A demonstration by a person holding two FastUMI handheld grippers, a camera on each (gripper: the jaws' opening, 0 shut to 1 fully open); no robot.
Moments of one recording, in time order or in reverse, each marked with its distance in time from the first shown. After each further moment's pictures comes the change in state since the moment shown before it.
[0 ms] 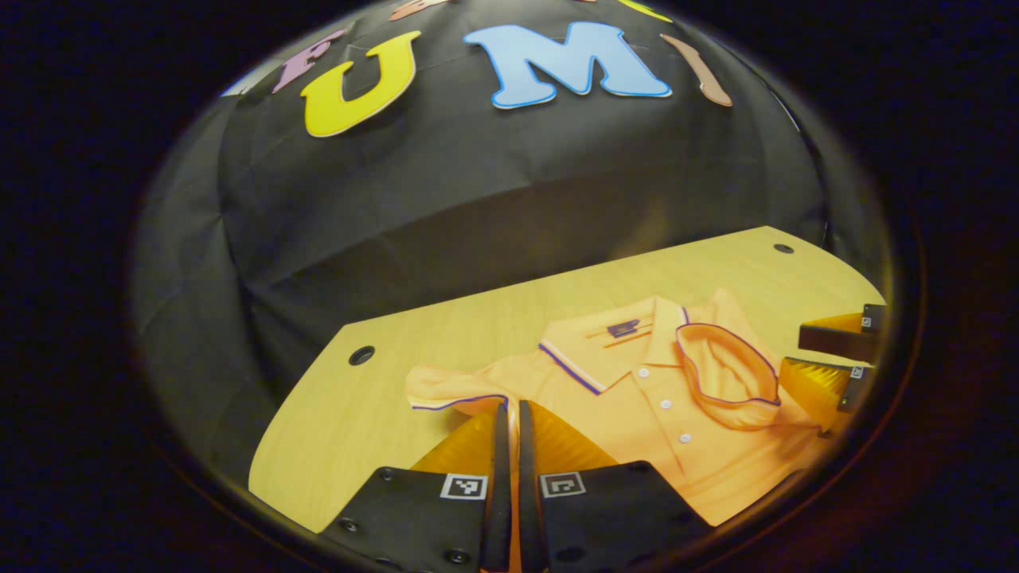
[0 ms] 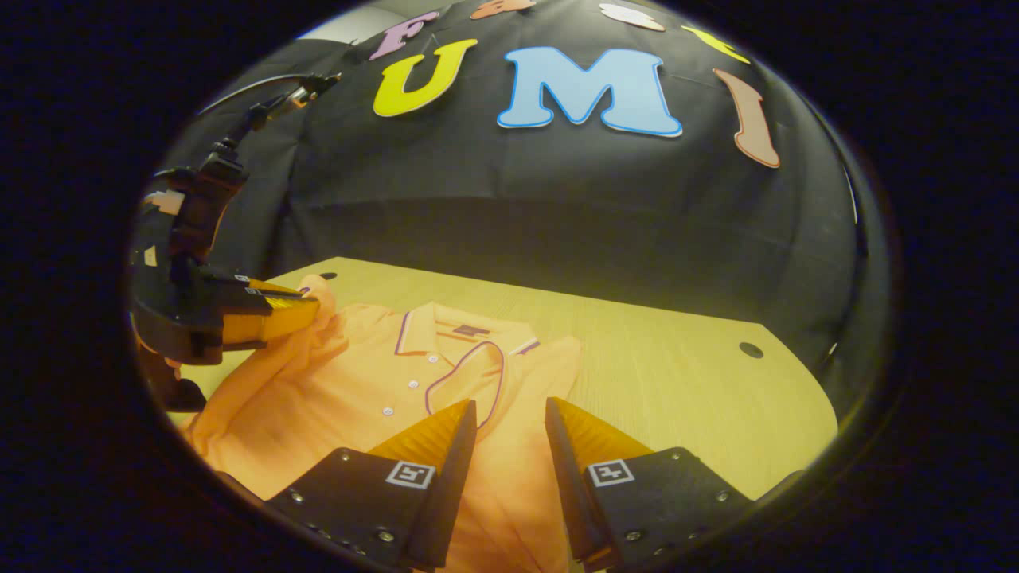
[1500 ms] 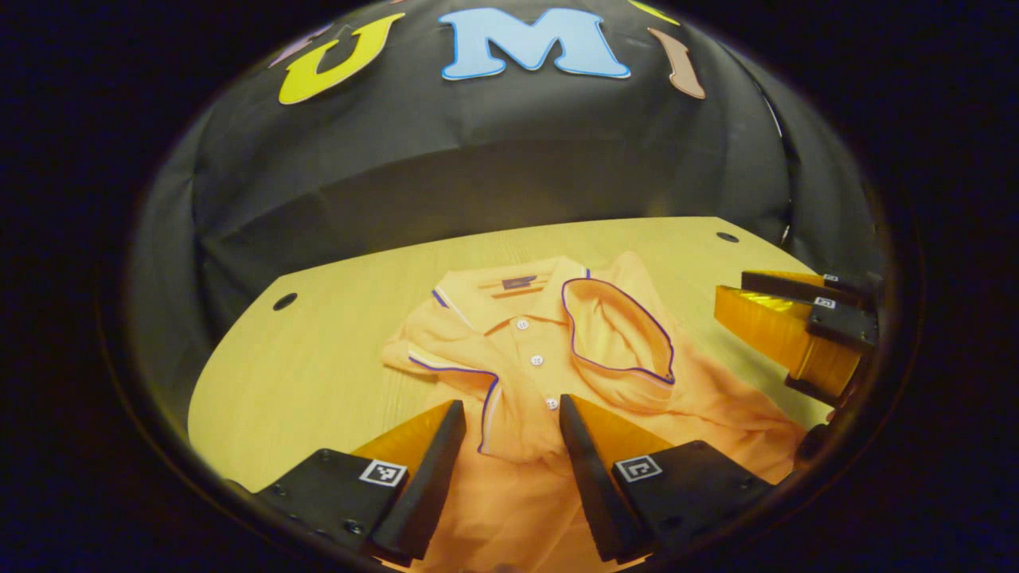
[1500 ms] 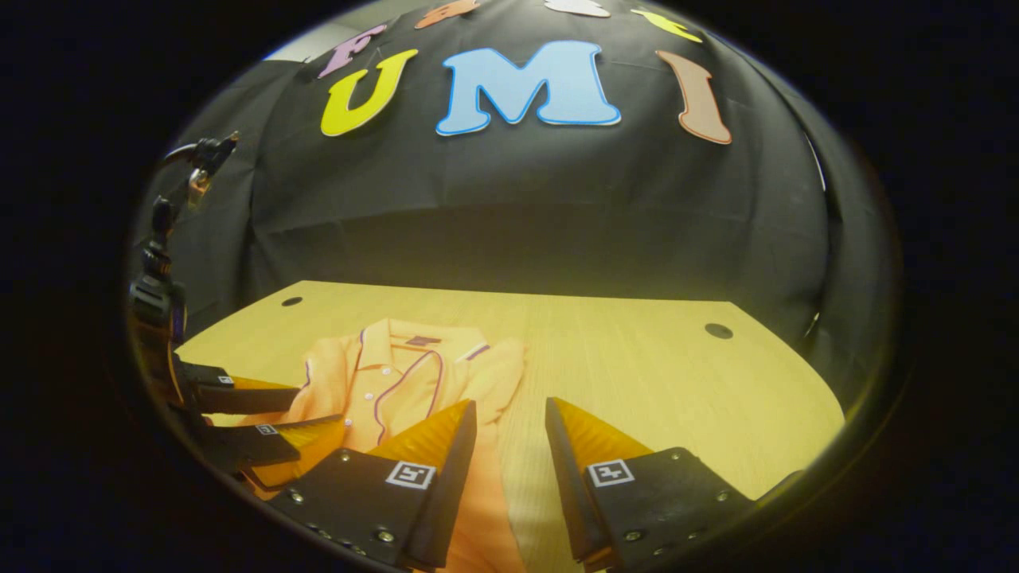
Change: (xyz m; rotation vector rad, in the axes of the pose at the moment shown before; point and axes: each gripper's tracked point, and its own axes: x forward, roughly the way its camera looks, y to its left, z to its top) left arm -0.019 -0.090 -0.053 -0.121 0.111 -0.148; right arm -0.009 -0.044 0.006 0.111 0.000 -0.076
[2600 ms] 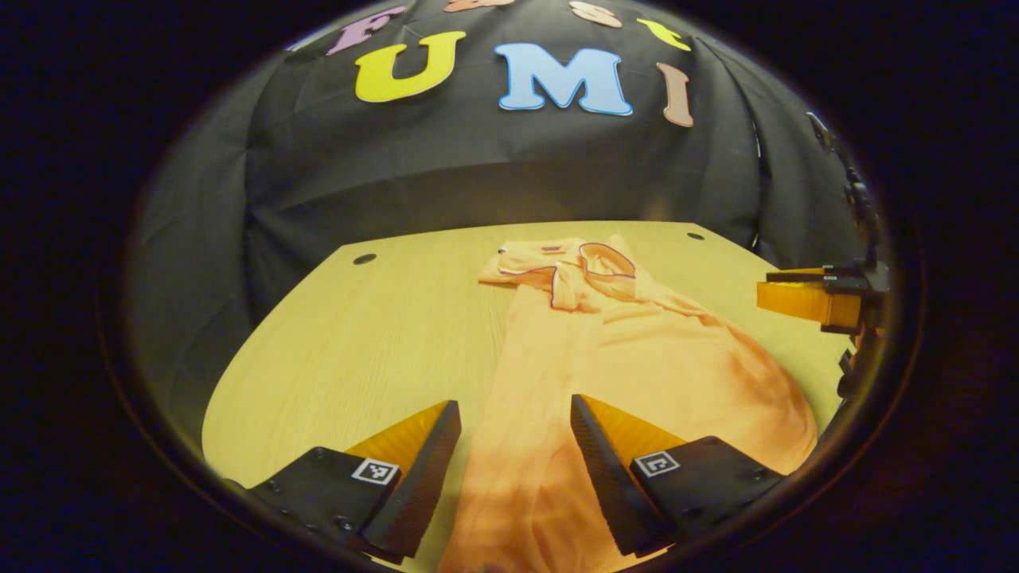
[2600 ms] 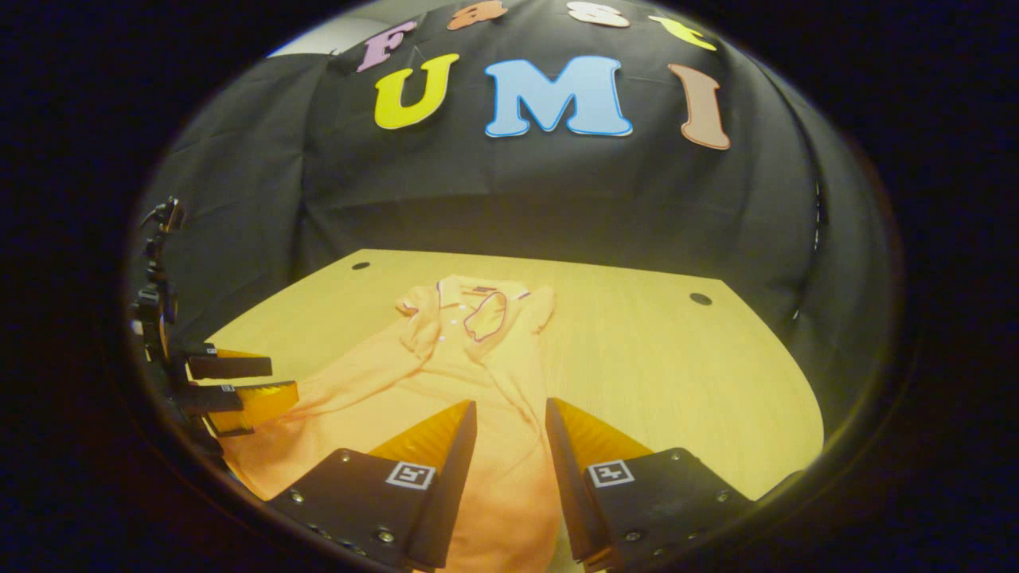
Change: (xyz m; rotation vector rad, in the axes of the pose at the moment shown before) left arm -0.211 0.070 -0.100 -0.047 -0.025 -0.008; right arm -0.186 0.022 -0.046 -0.022 0.127 0.083
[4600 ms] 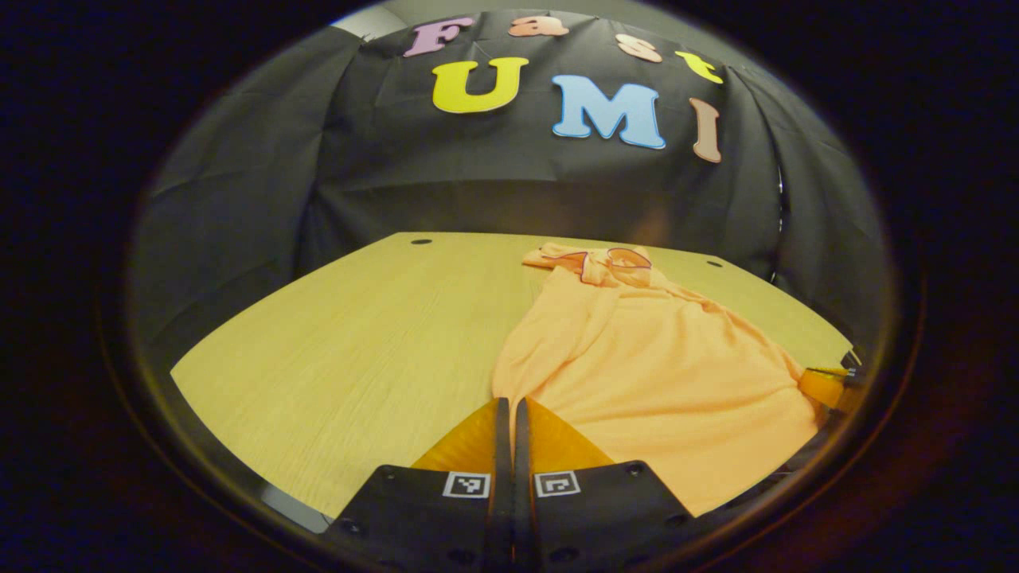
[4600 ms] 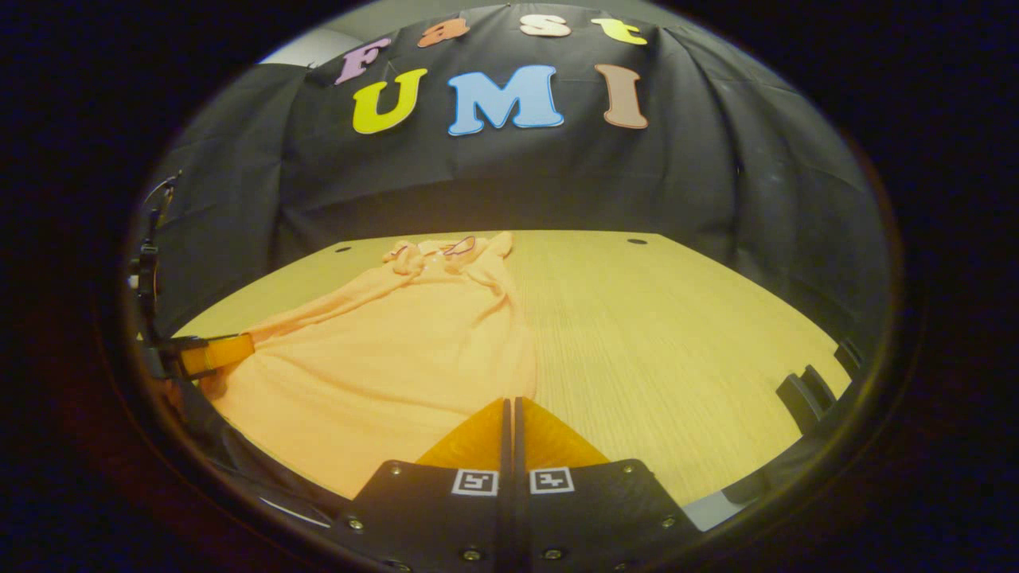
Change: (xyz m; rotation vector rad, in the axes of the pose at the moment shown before) left arm -0.059 0.013 -0.079 -0.141 -0.161 0.108; right arm -0.074 0.016 -0.138 0.082 -0.068 -0.127
